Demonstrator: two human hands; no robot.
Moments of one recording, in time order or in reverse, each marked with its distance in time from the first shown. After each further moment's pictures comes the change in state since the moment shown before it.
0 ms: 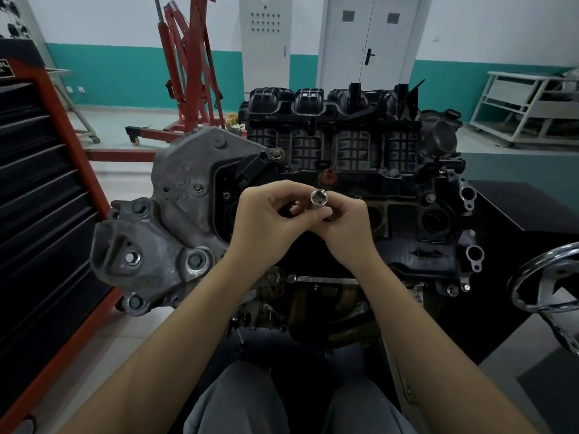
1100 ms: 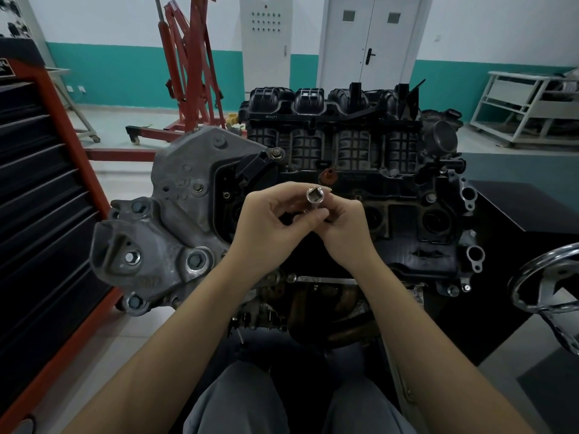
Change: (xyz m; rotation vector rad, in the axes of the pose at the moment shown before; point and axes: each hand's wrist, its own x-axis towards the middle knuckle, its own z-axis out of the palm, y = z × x) left_hand -0.003 0.000 -0.001 -0.030 -0.037 0.017; right_hand -0.001 0.001 0.001 -0.026 -0.059 -0.029
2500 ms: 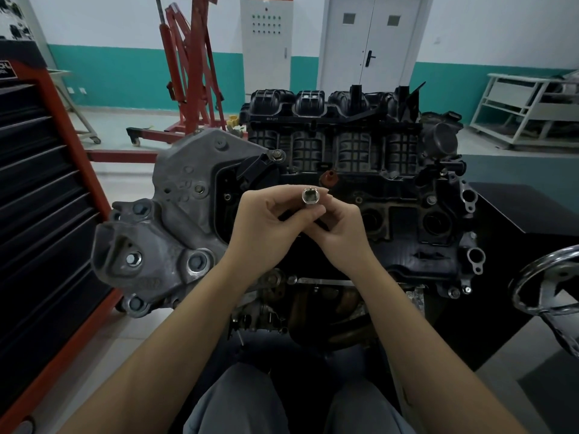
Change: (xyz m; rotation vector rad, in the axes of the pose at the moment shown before) left_hand 0.002 -0.001 -0.003 -0.038 0.025 -0.017; right_hand -0.003 -0.003 0.005 0.049 0.001 -0.004
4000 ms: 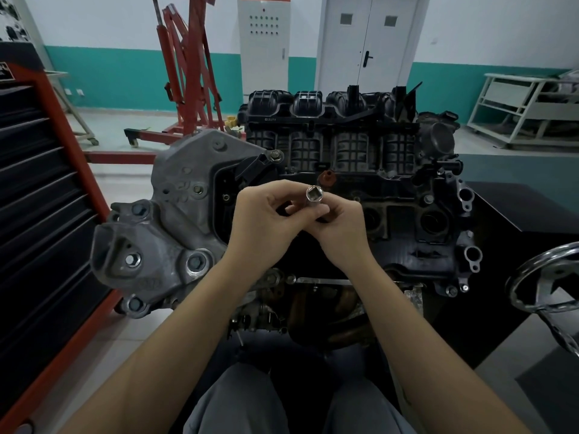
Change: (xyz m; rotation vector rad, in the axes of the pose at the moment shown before) left_hand 0.002 0.005 0.003 0.093 0.050 0.007; right_hand 0.003 0.002 0.001 0.013 0.074 0.031
